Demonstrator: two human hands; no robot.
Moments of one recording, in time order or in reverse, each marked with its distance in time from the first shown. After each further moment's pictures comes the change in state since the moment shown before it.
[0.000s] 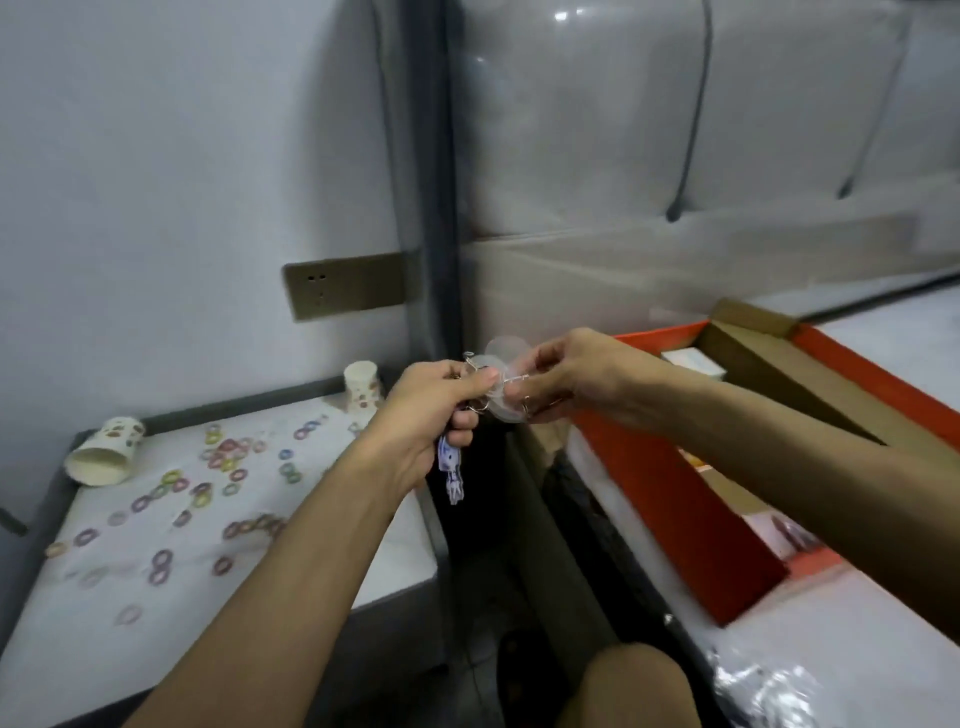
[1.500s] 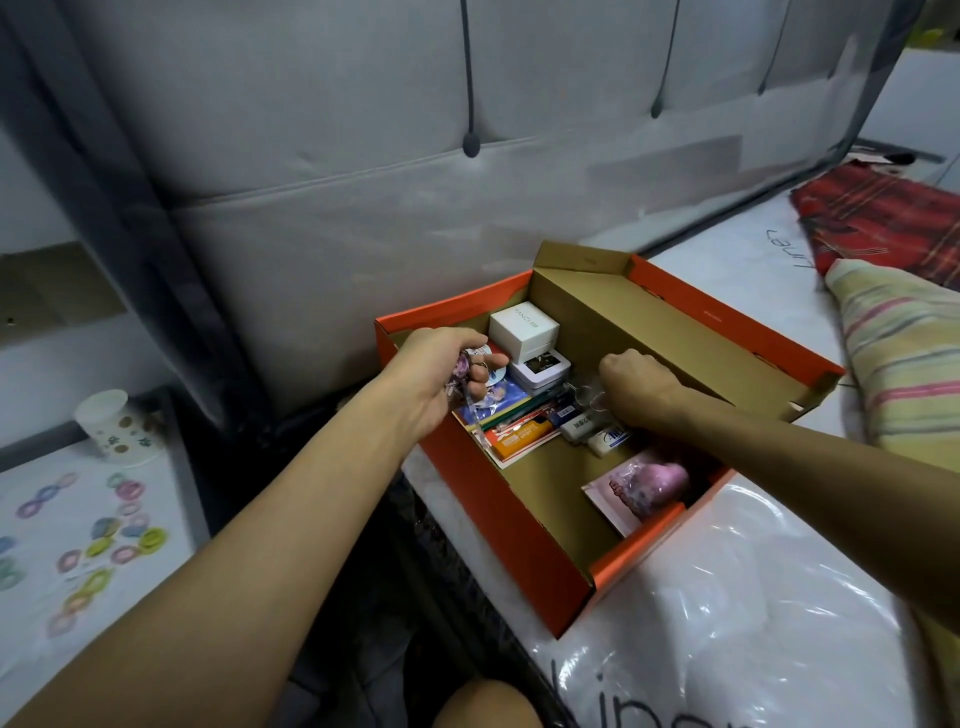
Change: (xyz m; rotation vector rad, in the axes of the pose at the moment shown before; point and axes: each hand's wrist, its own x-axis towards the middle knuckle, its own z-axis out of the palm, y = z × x) left_hand 0.135 -0.055 0.196 -0.012 -0.133 -0.268; right_hand -0.002 0.209 -0.232 -1.235 0.406 0.328
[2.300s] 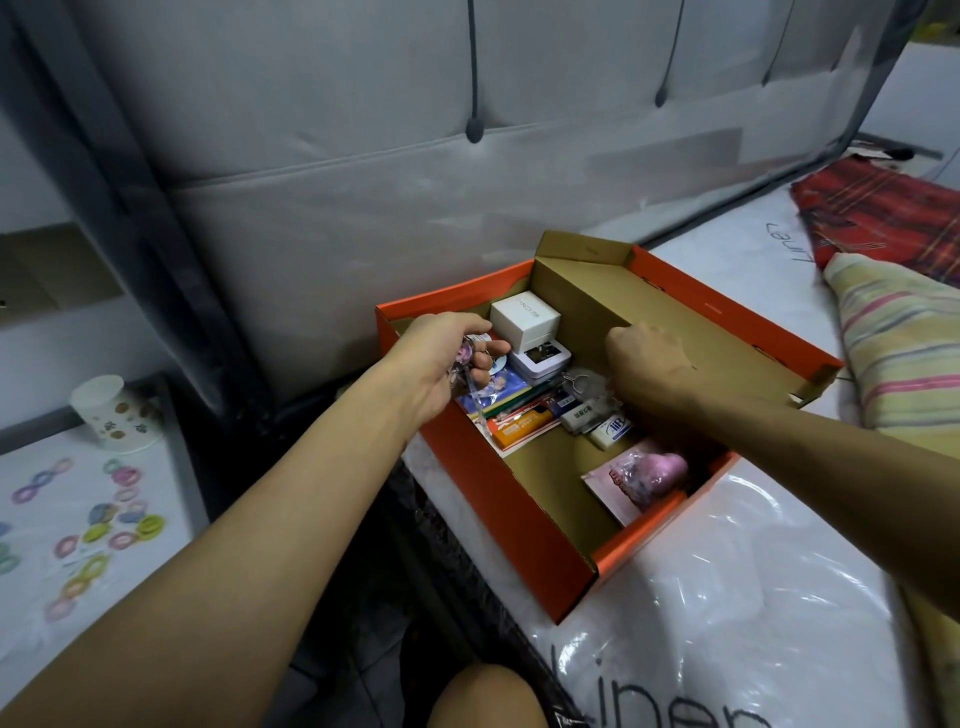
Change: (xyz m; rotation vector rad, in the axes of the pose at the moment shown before) left_hand -0.002 0.002 0.001 -0.007 -0.006 -0.020; right_hand -0.008 -0.002 -0.018 -0.058 0.155 0.032
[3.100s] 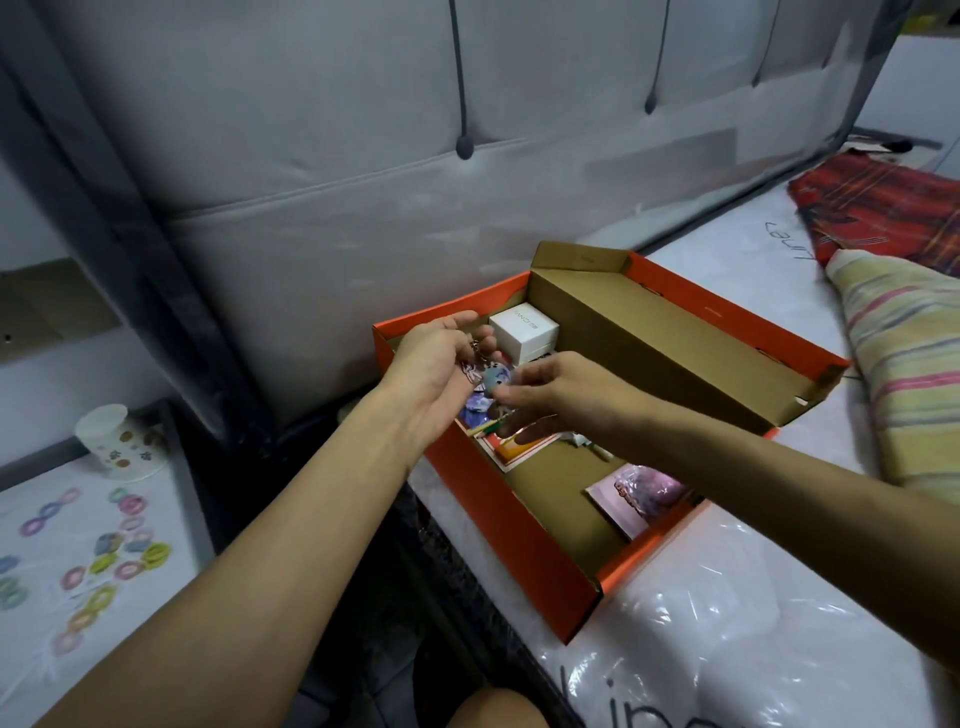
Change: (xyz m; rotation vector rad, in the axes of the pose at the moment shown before) left_hand -0.003 -0.001 0.007 -0.260 0.036 0.145; right_hand -0.038 -0.064 -0.030 1.439 -0.489 -0.107
